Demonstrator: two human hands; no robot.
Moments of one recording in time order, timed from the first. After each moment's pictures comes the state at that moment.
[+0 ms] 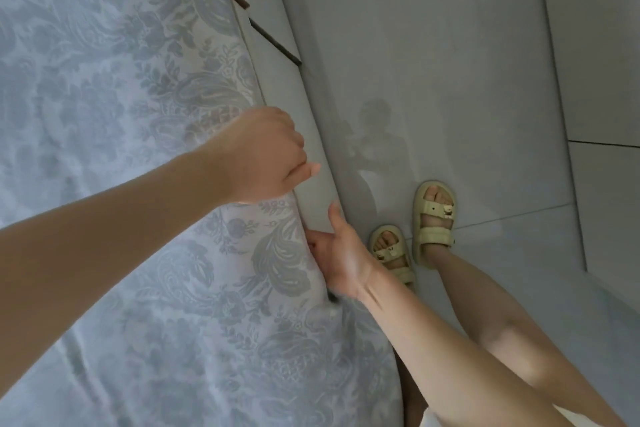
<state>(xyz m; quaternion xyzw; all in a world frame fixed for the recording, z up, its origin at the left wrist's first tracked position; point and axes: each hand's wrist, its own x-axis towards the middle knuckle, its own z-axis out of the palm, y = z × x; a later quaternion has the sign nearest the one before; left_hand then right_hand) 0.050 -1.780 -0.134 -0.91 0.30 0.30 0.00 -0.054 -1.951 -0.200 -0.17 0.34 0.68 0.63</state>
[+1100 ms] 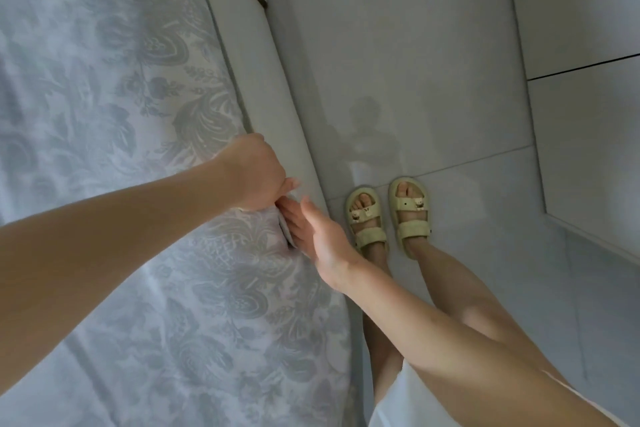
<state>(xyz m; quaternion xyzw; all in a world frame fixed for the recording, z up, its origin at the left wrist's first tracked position) -0.097 -1.898 -0.151 -0.79 0.36 0.46 0.18 -0.174 -2.044 -0.169 -0.36 0.25 0.61 0.66</state>
